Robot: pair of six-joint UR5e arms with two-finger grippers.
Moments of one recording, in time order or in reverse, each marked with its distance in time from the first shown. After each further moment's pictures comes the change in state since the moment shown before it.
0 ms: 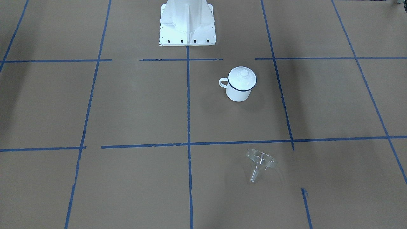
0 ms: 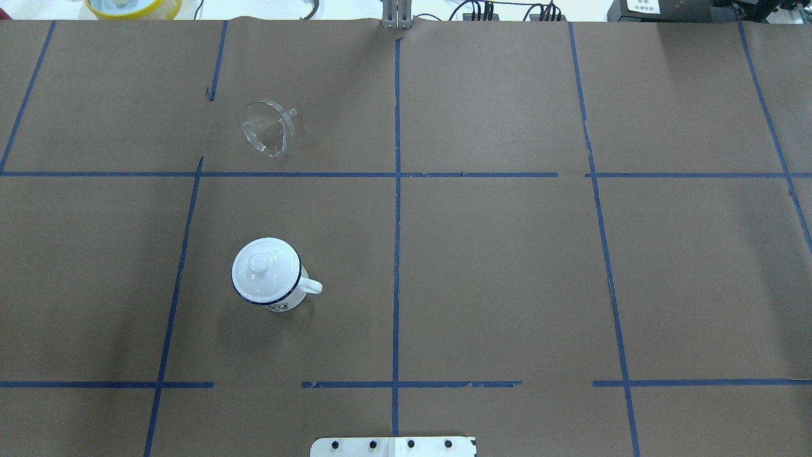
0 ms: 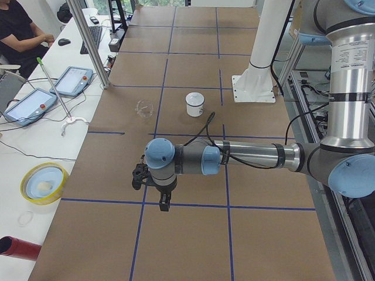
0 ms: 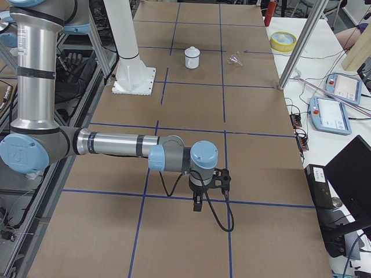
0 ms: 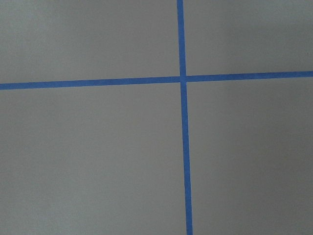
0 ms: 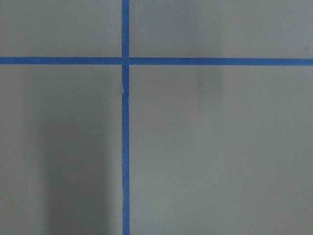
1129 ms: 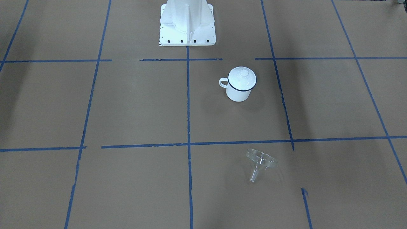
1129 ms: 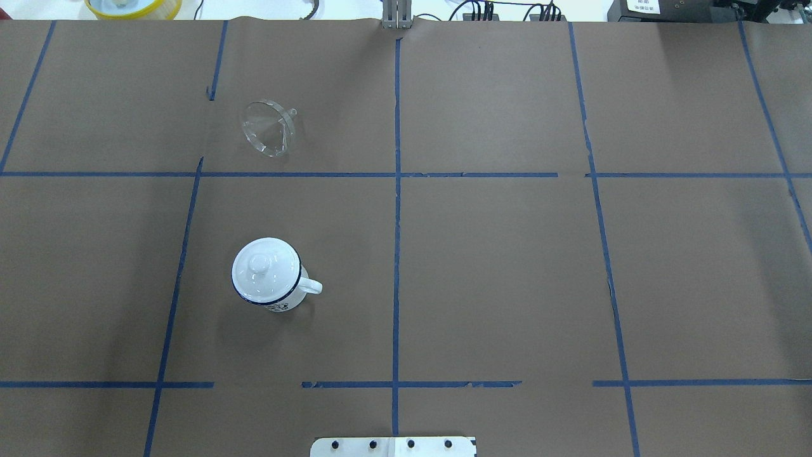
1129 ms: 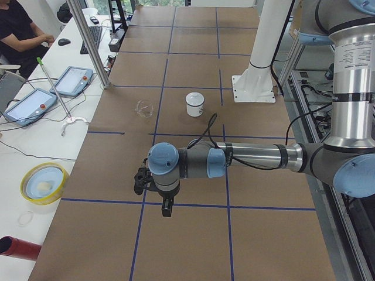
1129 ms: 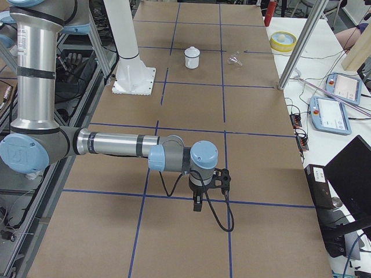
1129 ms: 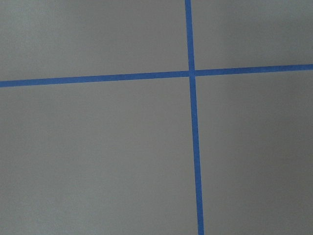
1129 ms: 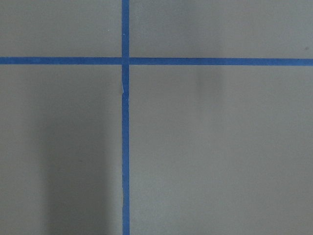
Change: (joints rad) left arm -0.043 0.010 0.007 0.024 -0.001 0.060; right arm 0.000 0.000 0.000 0.000 0.000 0.000
